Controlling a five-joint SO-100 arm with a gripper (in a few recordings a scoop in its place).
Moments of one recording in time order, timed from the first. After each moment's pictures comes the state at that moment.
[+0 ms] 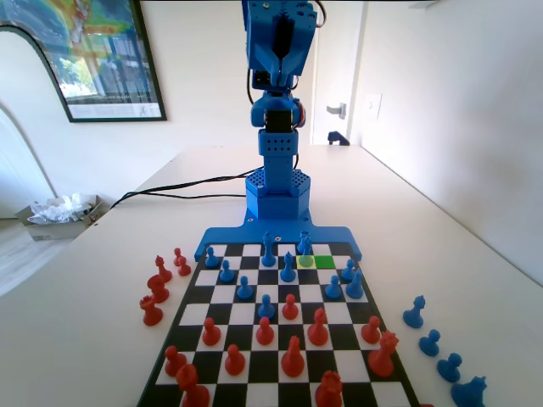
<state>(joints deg) 1.2 173.7 124.7 91.1 -101.2</state>
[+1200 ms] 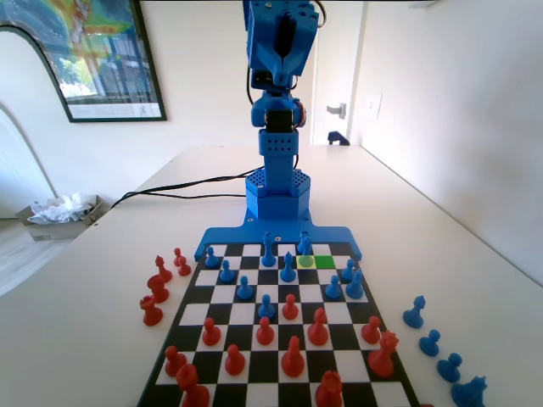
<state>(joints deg) -1.9 168.4 120.9 89.4 -103.4</state>
